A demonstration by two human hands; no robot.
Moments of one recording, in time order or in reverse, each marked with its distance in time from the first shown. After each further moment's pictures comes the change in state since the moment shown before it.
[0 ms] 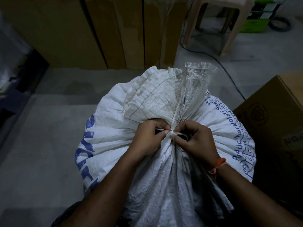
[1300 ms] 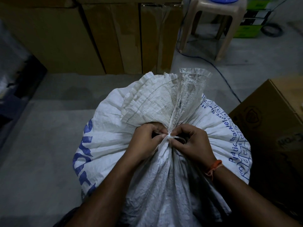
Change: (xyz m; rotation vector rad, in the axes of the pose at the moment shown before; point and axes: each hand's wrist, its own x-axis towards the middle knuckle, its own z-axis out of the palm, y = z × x) left_hand 0.001 -0.004 0.001 -0.027 -0.001 0.025; right_hand 0.002 0.004 -0.001 -0.017 -0.005 -0.018
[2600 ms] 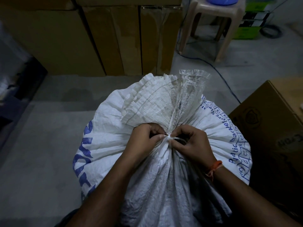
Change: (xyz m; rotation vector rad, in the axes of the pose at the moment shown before) left_hand 0.003 -0.004 -0.004 0.033 0.003 -0.021; right_hand 0.000 -0.002 -0.002 0.012 -0.008 0.011
